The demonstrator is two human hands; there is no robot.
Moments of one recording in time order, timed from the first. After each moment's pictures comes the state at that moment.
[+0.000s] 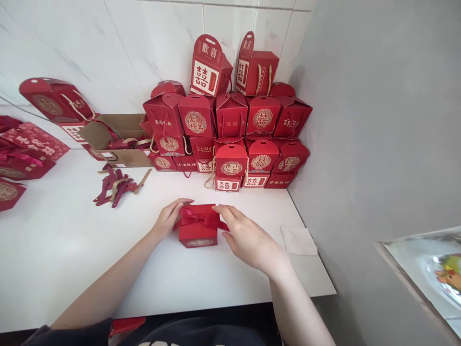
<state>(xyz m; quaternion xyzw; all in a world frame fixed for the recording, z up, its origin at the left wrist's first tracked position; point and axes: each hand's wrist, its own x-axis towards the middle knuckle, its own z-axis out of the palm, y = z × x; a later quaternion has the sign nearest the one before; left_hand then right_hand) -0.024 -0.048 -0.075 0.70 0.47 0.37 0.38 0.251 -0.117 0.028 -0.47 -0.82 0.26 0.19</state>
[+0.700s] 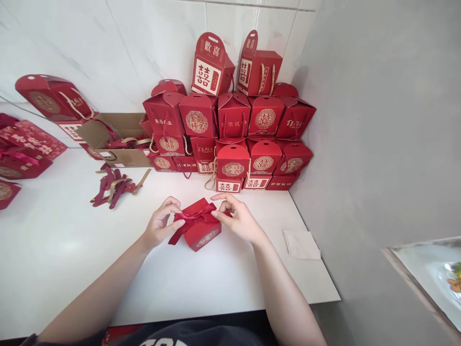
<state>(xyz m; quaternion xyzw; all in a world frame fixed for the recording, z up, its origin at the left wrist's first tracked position) -0.030 -0.058 -0.055 0.74 0.35 0.45 0.36 0.235 -0.062 -0.029 -0.39 -0.66 0.50 0.40</state>
